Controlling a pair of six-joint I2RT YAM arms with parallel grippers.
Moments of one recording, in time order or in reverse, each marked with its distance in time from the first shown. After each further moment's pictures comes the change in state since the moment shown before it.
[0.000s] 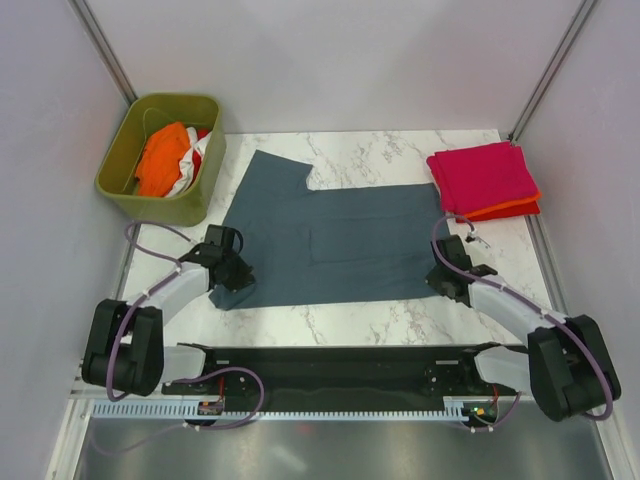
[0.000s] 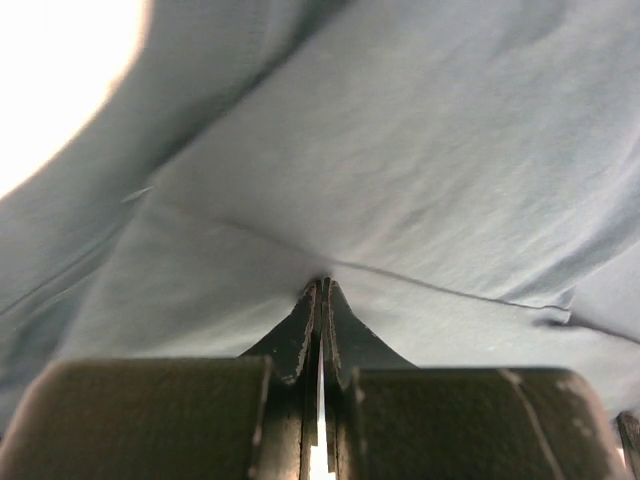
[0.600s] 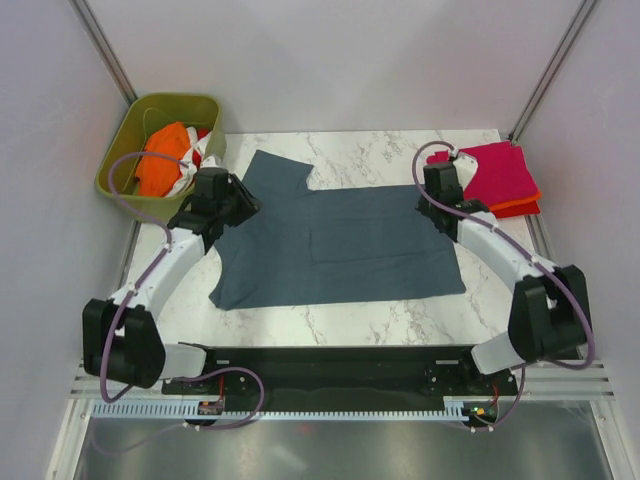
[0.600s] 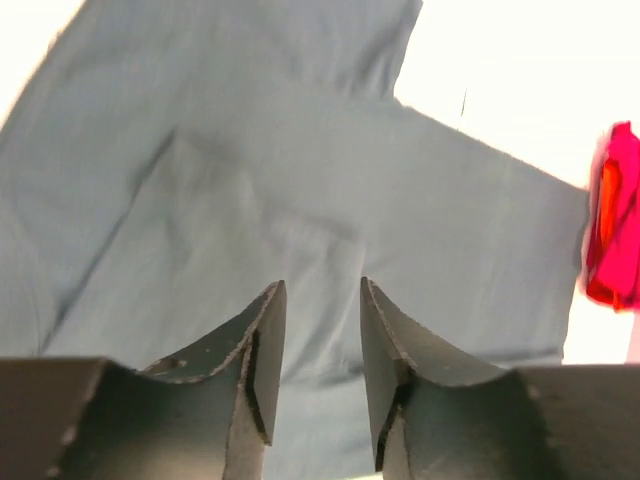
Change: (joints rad) left arm -0.021 -0.028 0.367 0.047 -0.010 0.227; right arm -0.015 0.214 0.507 0.019 0.113 -0.368
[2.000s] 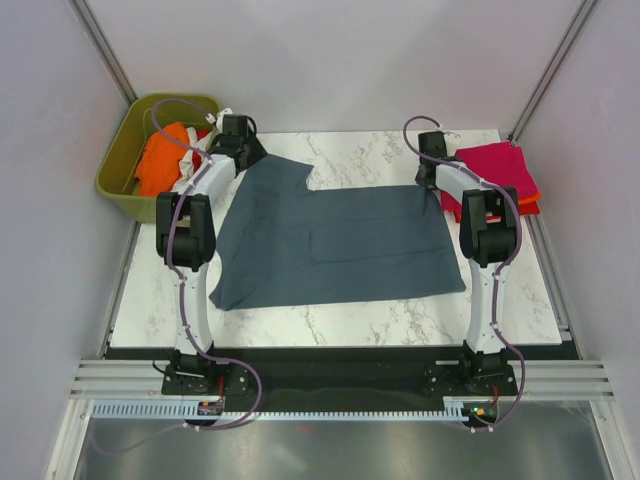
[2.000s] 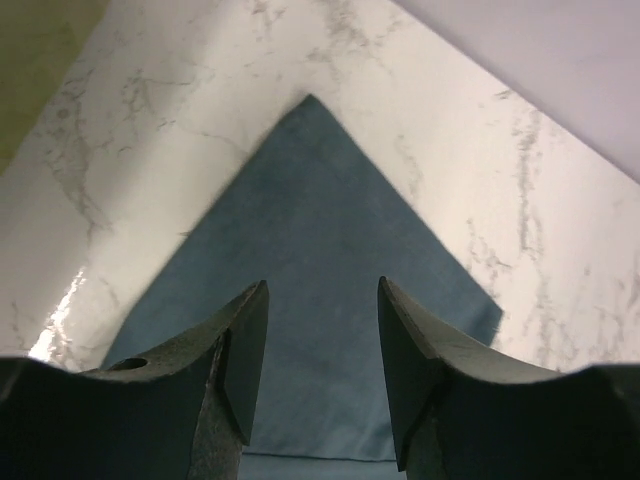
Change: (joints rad) left arm 0.084 0.963 0.907 0.055 -0.122 0.096; right arm -0.169 0.857 0.742 -0.029 -0.047 -0.153
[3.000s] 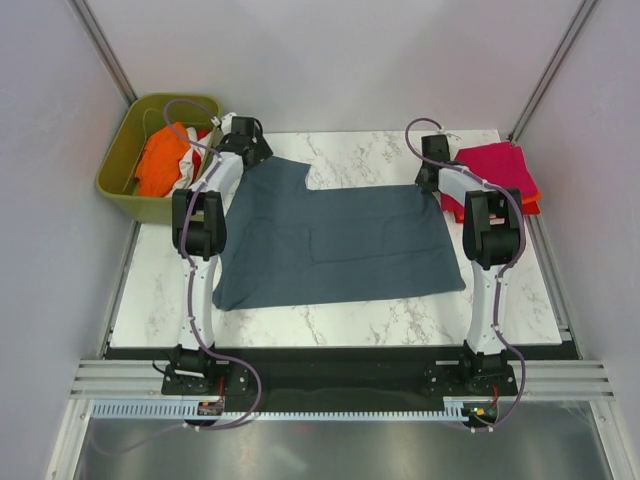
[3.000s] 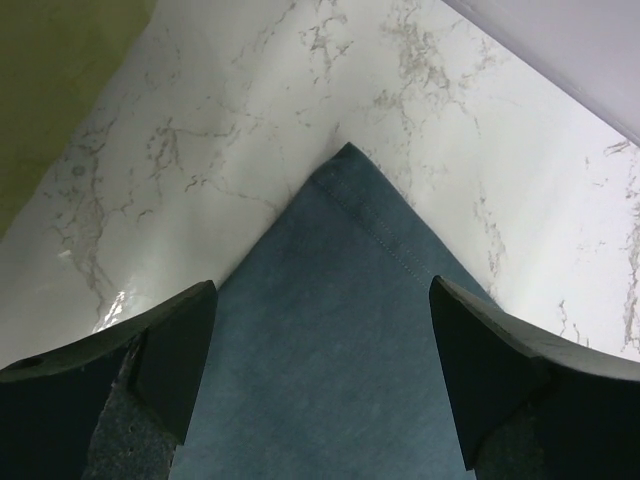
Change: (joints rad) left arm 0.010 0.245 0.266 -0.104 -0.119 0.030; right arm -0.006 -0.029 -0.065 0.072 -0.068 0.005
